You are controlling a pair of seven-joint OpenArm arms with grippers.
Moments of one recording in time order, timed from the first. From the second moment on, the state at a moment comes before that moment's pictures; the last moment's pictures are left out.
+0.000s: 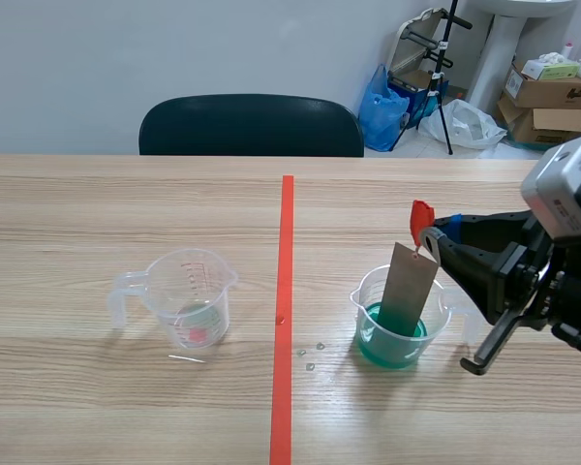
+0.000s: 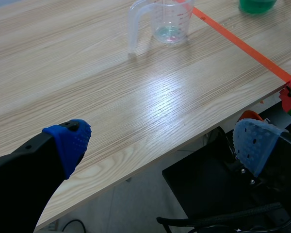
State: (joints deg) left arm 80.4 -37.2 -23.2 81.9 -4.2 -23.9 -67.6; right arm -23.1 34.5 -2.5 99.1 3.8 29.7 21.1
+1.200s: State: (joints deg) left arm 80.4 -37.2 -23.2 81.9 -4.2 -23.9 -67.6; right arm -28.2 34.8 5.2 106.6 4.1 30.5 21.1
